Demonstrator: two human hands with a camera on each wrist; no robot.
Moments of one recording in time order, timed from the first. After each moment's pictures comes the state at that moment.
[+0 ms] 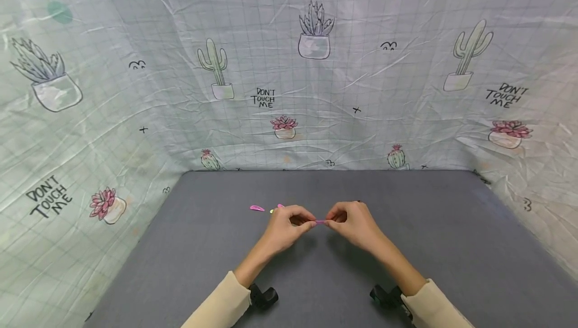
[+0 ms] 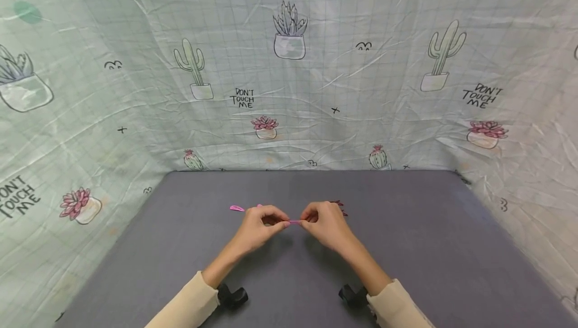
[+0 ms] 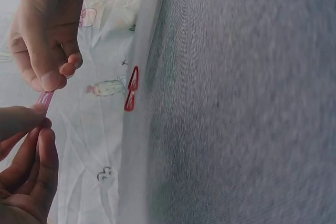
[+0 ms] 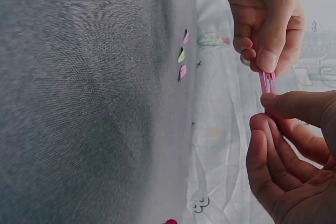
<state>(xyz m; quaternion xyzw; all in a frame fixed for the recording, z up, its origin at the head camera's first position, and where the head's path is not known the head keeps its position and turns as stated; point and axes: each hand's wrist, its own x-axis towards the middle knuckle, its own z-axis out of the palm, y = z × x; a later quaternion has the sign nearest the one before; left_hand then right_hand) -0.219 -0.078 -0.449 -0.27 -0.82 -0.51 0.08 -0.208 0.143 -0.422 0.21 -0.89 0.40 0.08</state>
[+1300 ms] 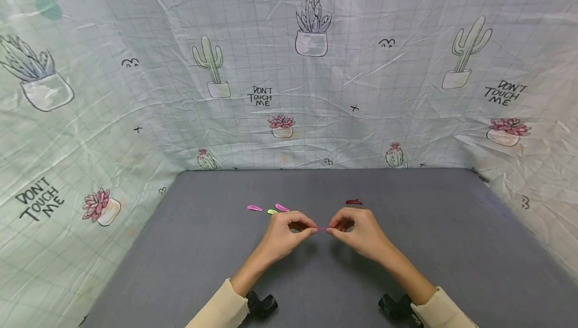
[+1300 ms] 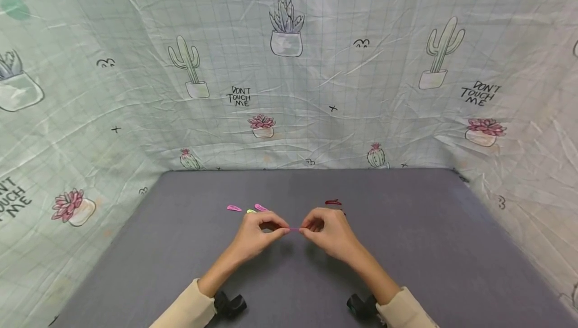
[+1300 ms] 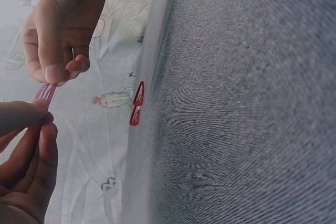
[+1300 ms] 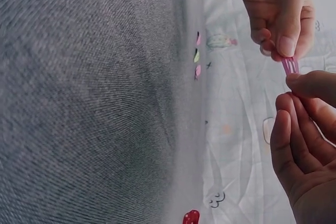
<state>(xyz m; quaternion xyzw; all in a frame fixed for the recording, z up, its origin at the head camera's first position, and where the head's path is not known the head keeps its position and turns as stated) -0.208 -0.074 -0.453 -0.30 -0.79 -0.52 0.10 -0.196 0.160 -0.441 0.28 -0.84 0.44 0.13</state>
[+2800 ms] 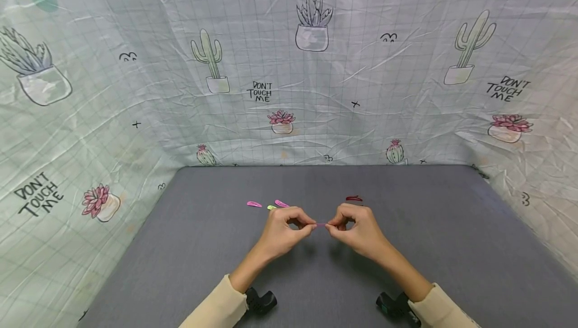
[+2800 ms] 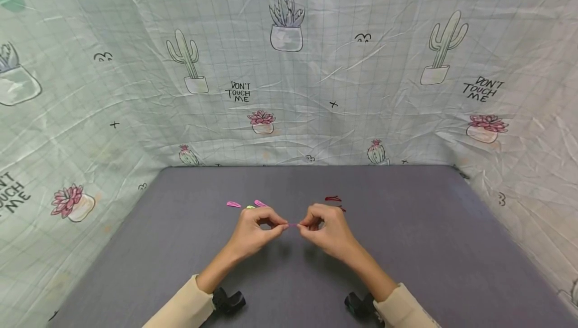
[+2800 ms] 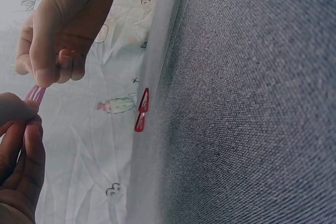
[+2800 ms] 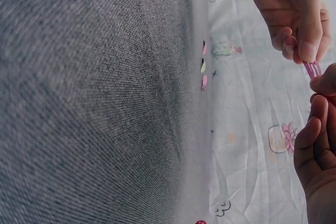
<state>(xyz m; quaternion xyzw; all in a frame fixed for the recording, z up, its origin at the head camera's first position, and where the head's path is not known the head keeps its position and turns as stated) -0.208 -0.075 -0.451 -0.35 -0.76 -0.52 0.17 -0.199 0.155 -0.448 0.35 -0.77 0.48 0.21</state>
